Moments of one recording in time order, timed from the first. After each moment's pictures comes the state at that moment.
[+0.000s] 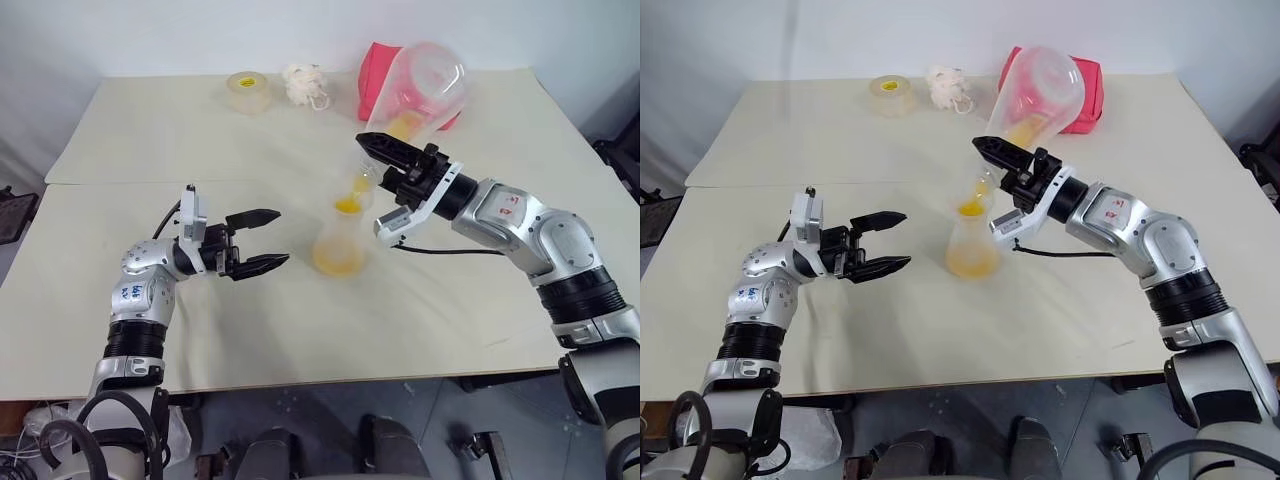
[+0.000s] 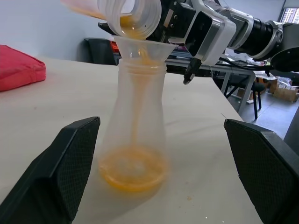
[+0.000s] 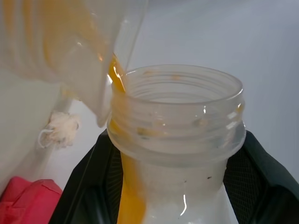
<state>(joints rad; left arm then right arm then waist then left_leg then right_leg) -0.65 0.46 0.14 0.45 -0.50 0.07 -1.35 -0.92 -0.73 0.31 0.24 -1.02 -0.65 -0.06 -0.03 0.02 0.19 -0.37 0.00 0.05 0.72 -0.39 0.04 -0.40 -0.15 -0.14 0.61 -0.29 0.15</state>
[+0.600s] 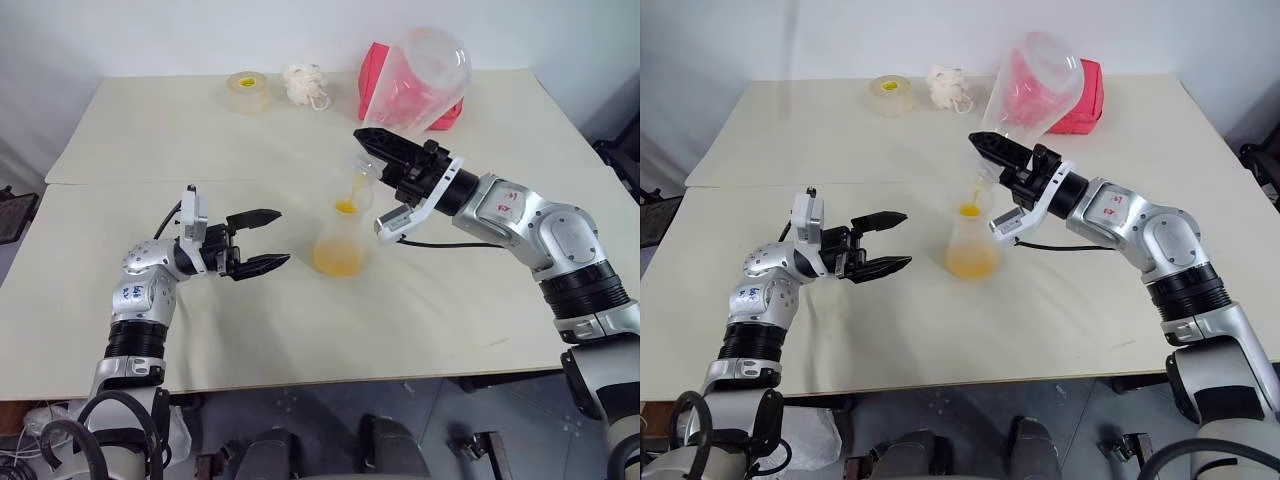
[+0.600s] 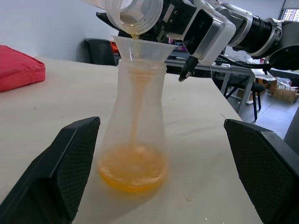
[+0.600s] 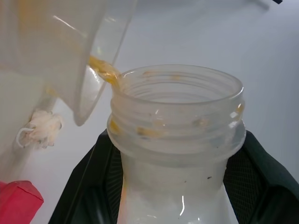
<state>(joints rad) -0.65 0.45 0.14 0.45 -0.50 0.07 -1.35 -0.93 -0.73 0.32 0.24 -1.09 -0.66 -0.14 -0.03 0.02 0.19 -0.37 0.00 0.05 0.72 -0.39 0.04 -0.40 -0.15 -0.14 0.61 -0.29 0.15</state>
